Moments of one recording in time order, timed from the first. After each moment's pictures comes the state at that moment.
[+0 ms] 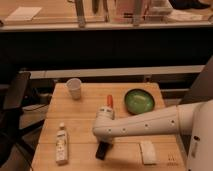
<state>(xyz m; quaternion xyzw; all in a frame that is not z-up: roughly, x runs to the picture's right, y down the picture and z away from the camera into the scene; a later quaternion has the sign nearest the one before) -0.005 0.284 0.787 -0.24 -0.17 -0.55 0.78</state>
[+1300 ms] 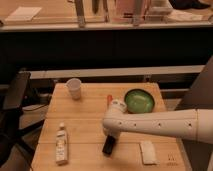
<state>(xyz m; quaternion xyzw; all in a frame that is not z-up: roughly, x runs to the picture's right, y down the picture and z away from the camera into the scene) 0.035 0.245 0.778 -0.22 -0.19 -0.53 0.80</state>
